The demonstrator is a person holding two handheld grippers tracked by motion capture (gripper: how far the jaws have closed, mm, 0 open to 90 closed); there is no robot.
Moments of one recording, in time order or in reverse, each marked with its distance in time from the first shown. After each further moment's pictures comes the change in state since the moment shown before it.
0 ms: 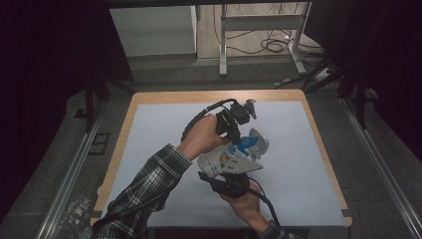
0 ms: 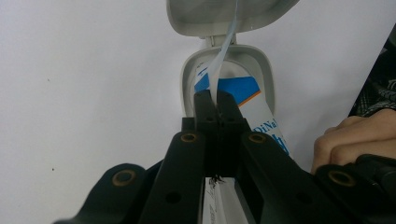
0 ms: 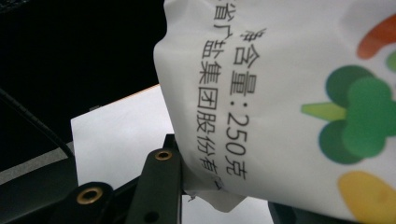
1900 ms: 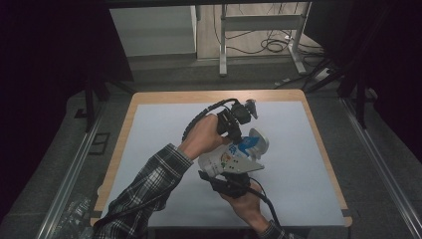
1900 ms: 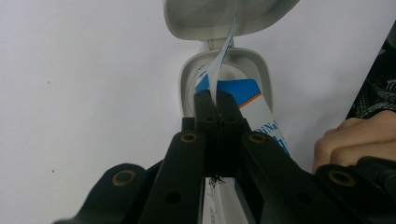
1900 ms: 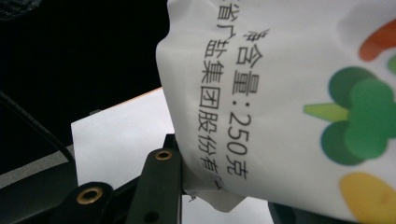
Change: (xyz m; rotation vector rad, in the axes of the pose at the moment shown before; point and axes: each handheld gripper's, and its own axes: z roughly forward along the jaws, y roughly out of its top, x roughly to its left) left arm -0.001 0.003 -0.001 0.006 0.000 0.004; right arm 0.000 0.002 -0.002 -0.016 -0.001 0.002
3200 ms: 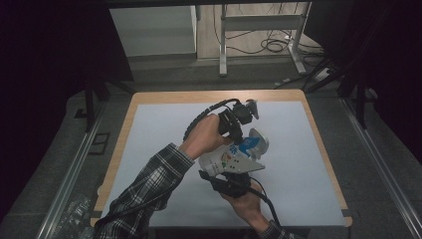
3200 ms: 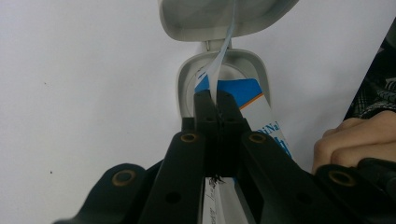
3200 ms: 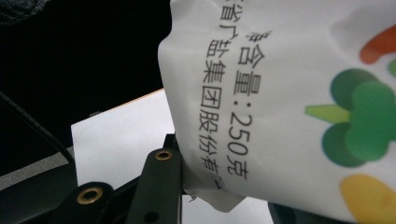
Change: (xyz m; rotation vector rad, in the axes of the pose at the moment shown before) left arm -0.001 0.003 0.002 0.009 -0.005 0.005; right arm -0.001 0.001 -0.001 -0.006 -0.002 -0.003
